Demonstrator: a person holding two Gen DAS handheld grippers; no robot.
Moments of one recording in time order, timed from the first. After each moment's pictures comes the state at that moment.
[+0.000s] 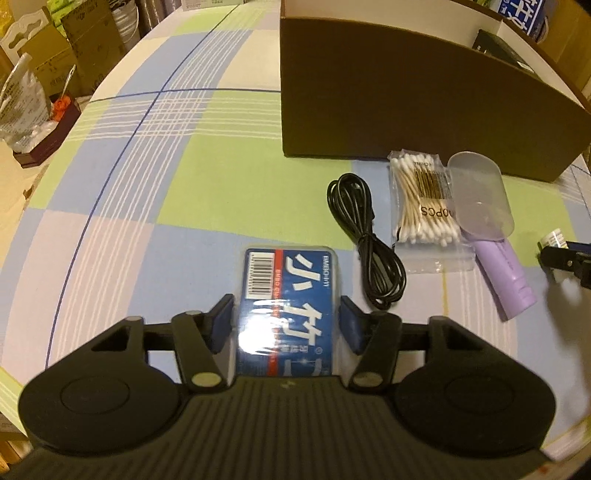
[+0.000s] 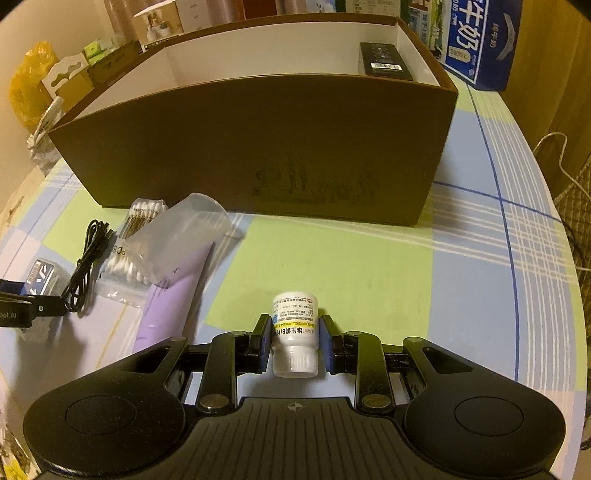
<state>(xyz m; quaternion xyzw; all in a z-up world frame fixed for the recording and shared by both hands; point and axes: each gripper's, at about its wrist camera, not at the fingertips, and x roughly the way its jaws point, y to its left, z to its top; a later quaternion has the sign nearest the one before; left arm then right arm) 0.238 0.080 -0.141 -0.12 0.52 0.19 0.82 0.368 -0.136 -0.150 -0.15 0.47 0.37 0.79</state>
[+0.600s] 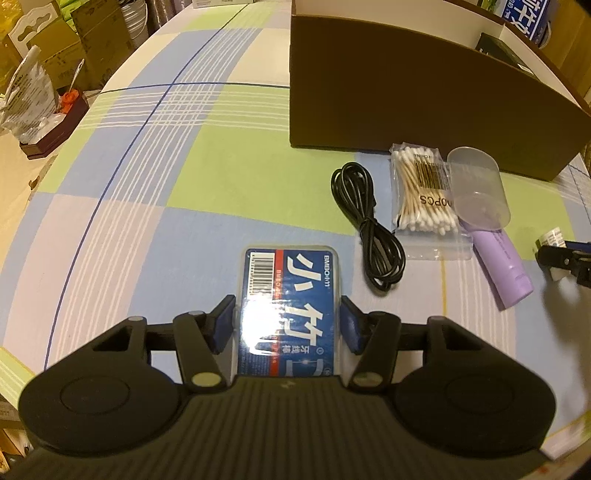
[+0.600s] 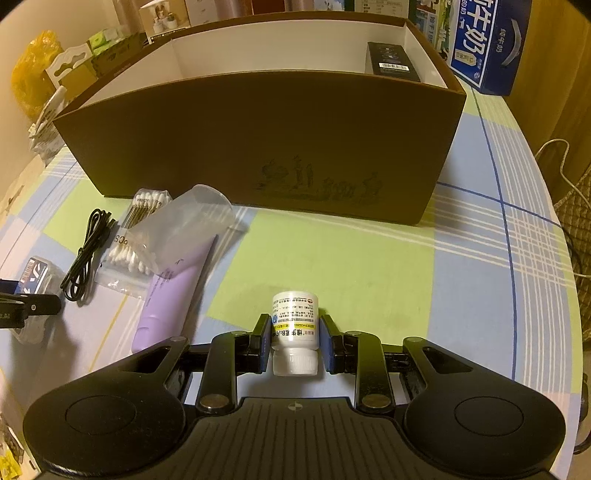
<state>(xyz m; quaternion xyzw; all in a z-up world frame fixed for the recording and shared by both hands) 0.227 0.077 -0.139 -0.12 0.53 0.20 0.82 0.365 -0.136 -0.149 -0.16 0.47 0.37 0.78</state>
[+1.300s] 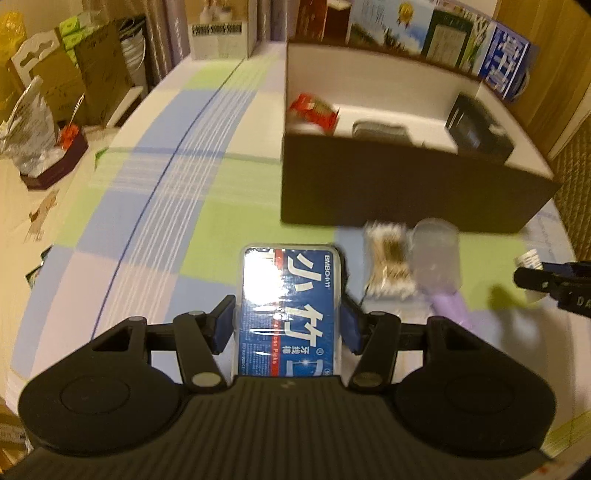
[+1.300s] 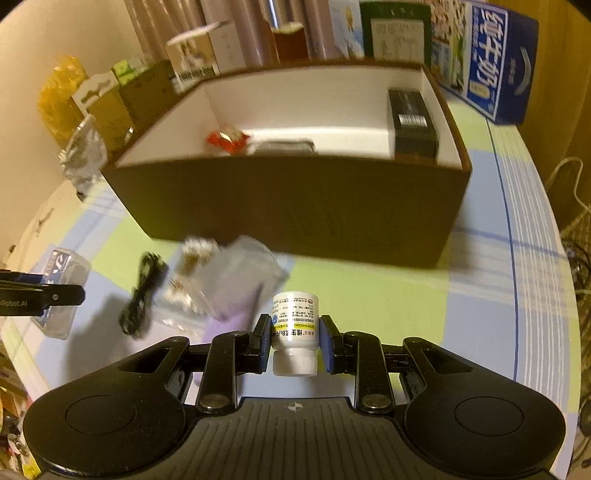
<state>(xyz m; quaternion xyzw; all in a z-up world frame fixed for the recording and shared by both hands) 0.232 0.082 -0.070 -0.12 0.47 0.18 0.86 0.362 -0.134 -0.101 -0.12 0.44 0.42 0.78</state>
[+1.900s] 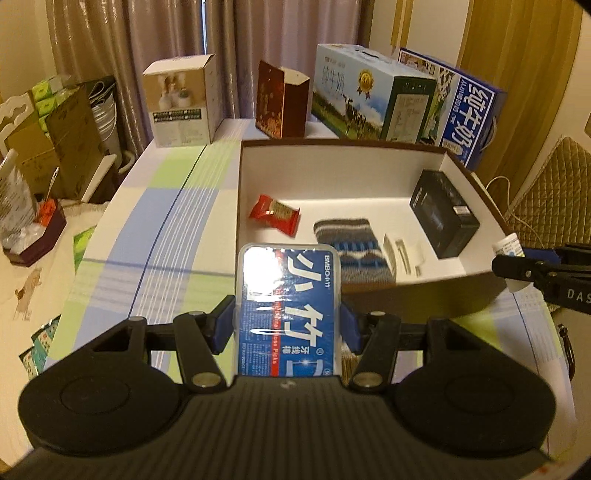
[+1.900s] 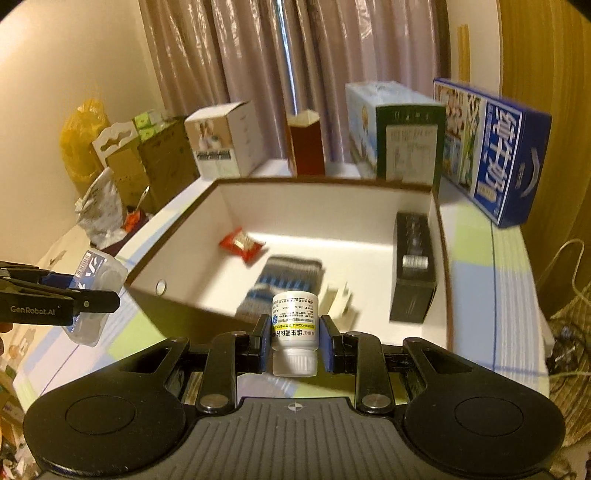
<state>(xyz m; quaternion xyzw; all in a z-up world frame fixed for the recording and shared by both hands) 0.306 0.086 -0.005 -0.08 0.41 0.15 0.90 0.401 -0.104 -0.025 -0.10 0.35 0.45 0.82</state>
